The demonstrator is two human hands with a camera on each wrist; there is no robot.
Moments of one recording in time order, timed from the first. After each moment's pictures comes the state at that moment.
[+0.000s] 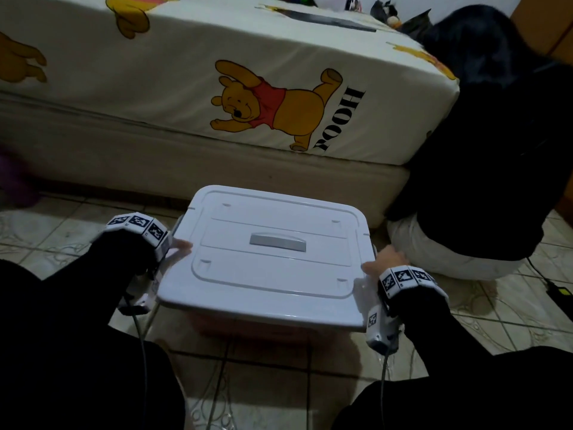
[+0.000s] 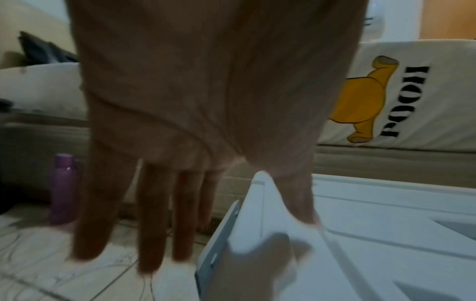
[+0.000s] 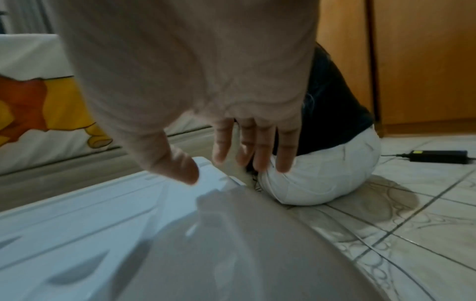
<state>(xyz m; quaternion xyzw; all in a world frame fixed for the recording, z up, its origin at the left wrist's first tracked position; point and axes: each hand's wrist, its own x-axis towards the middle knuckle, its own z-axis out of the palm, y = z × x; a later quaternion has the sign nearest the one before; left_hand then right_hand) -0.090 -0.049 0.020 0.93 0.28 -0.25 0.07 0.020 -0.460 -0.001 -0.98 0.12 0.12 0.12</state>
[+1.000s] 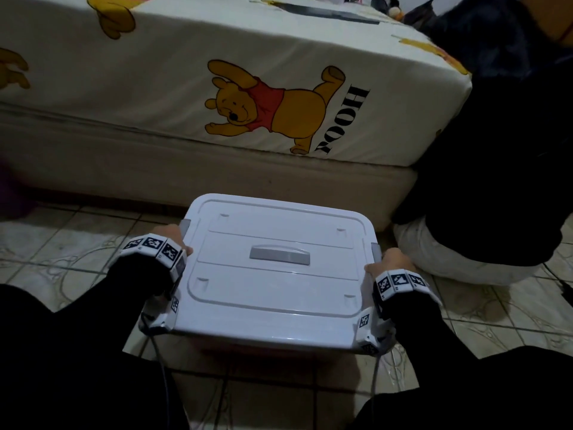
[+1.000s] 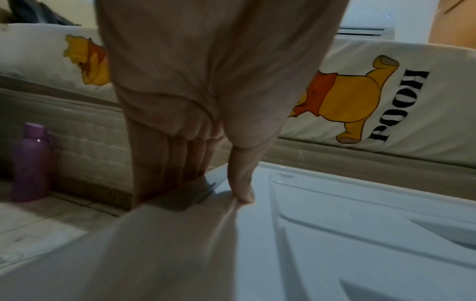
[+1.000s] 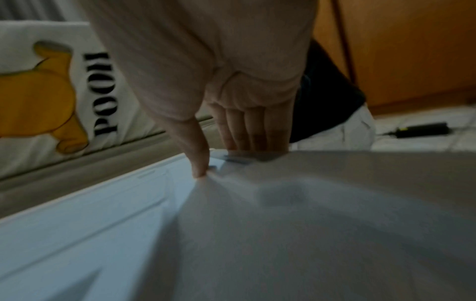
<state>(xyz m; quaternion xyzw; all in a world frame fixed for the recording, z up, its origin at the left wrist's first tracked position) -0.052 -0.062 -0.001 0.93 0.33 -0.14 0.10 0.042 -0.451 -0.006 -0.96 0.15 0.11 0.19</state>
